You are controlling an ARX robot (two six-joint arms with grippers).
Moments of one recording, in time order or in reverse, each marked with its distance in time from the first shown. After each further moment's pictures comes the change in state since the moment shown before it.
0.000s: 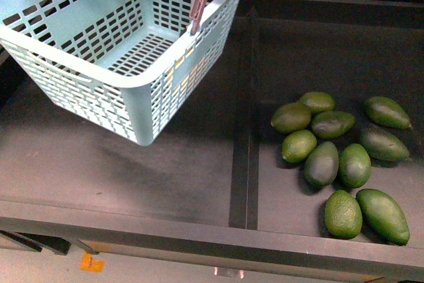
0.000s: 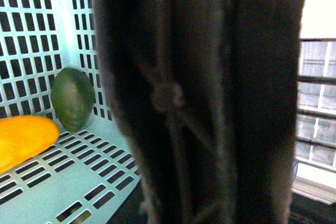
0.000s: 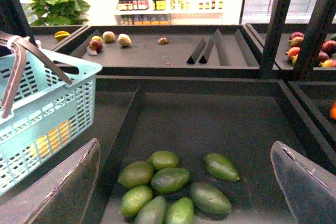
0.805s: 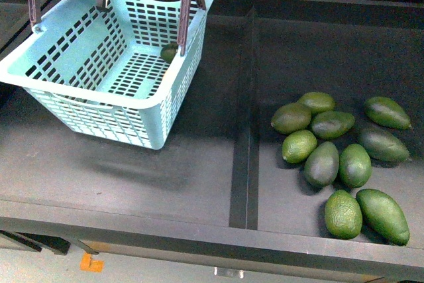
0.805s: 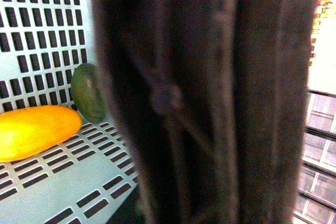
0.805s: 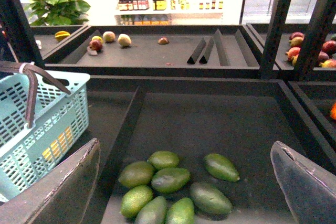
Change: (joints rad) left arm 0.093 0.204 0.111 -0.006 -0.050 -0.119; right arm 0.000 0.000 0.000 0.000 0.000 0.000
